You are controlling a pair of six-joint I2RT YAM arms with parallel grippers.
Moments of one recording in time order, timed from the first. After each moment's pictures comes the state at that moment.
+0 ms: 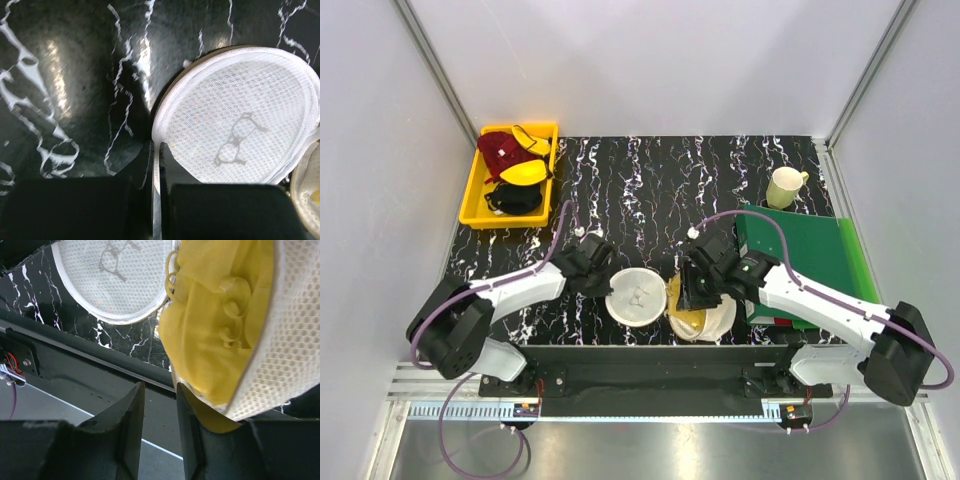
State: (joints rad) left arm -0.67 1.43 0.69 -0.33 -0.08 -0.73; right arm 0.84 1.22 0.90 -0.71 -0.08 0.76
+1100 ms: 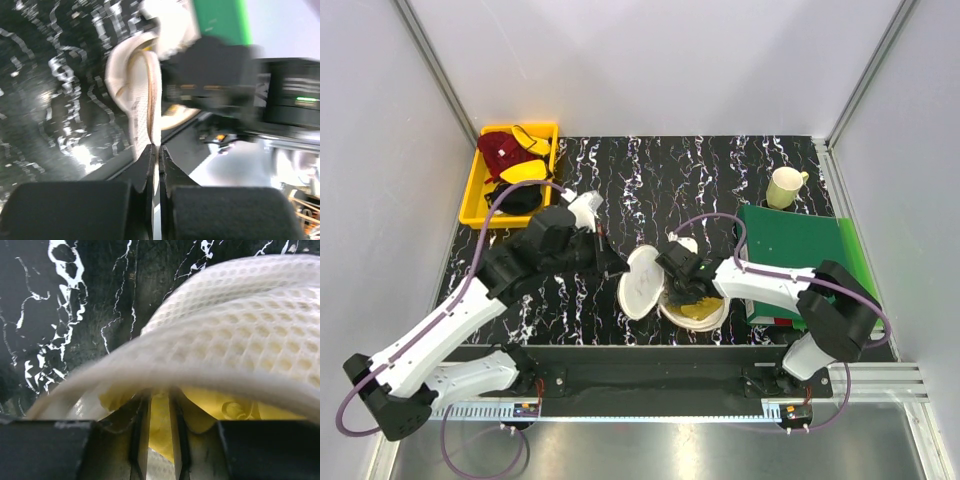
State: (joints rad) left arm -0.75 0.99 1.05 -0.66 0.21 -0.72; right arm 0.91 1.56 0.90 -0.47 0.14 0.78
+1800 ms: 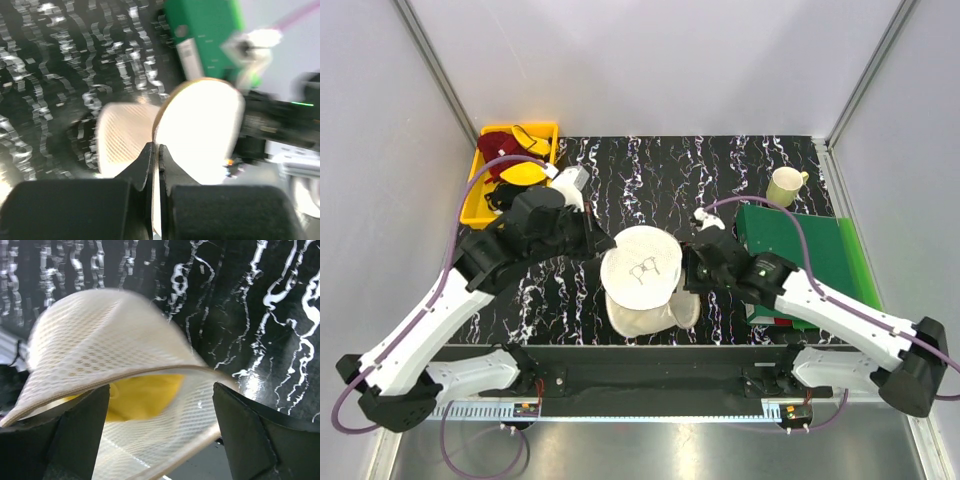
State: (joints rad) left arm -0.76 1.03 1.34 -0.85 0.03 -0.64; right arm 0.91 1.15 0.96 -0.59 0.08 0.79
